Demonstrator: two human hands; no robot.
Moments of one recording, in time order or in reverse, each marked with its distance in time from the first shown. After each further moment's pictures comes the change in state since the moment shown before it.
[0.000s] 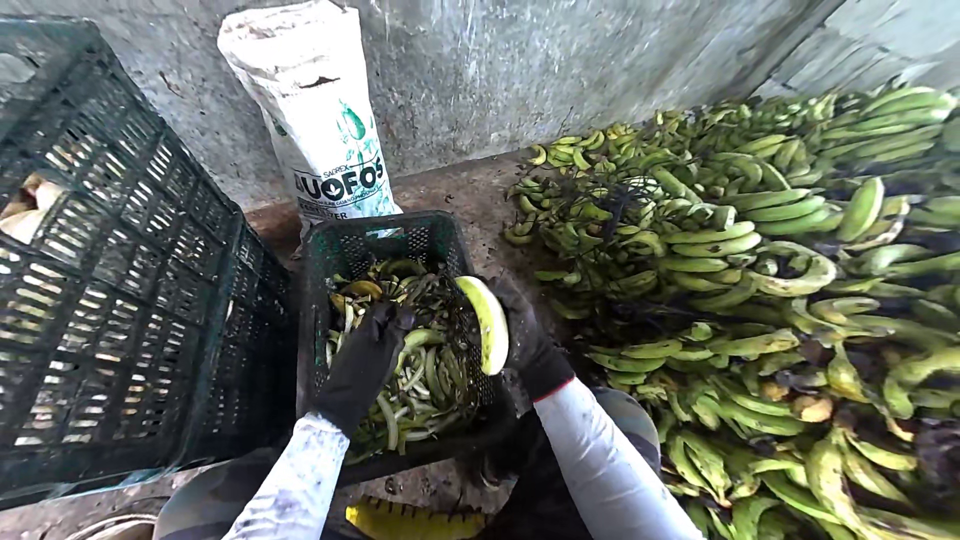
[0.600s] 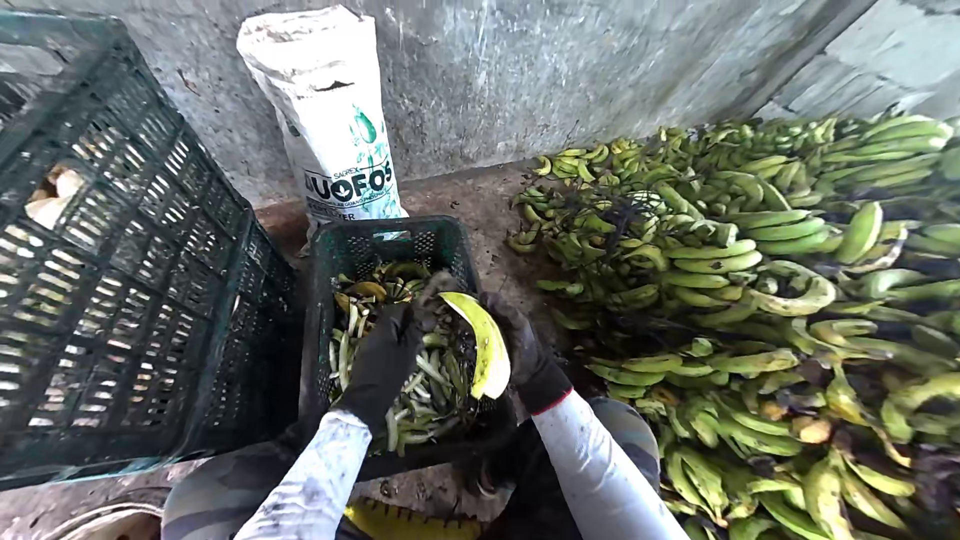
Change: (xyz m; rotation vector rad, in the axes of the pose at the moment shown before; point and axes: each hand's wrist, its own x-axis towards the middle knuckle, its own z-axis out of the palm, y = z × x) left_hand 0.004 0.002 0.017 -0.070 0.084 0.042; right_hand -0.007 0.006 0.011 0.105 -0.116 0.029
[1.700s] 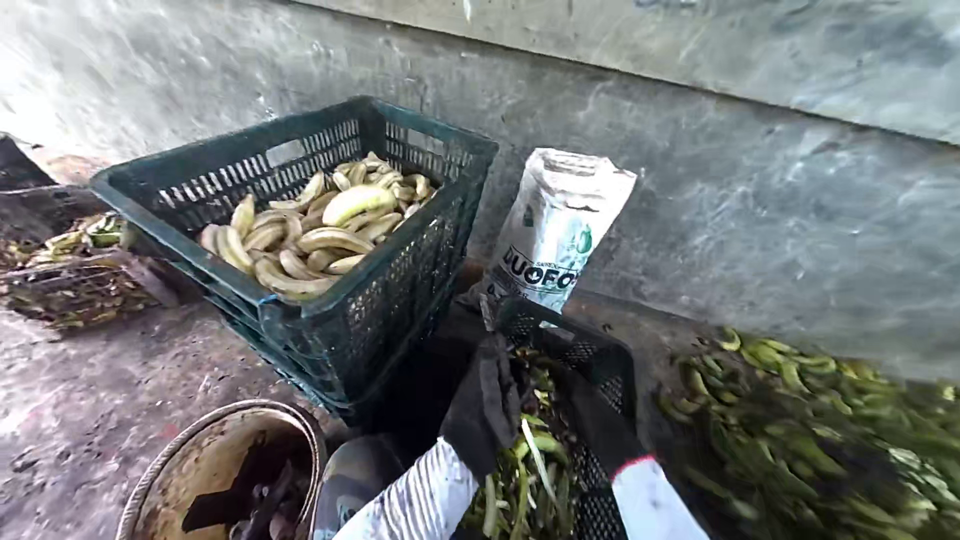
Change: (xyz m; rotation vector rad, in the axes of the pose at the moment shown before) left_hand -0.015 -0.038 -0.077 -1.582 0.368 0.091; right_hand 0.109 0.060 0.077 -1.590 0.031 0.150
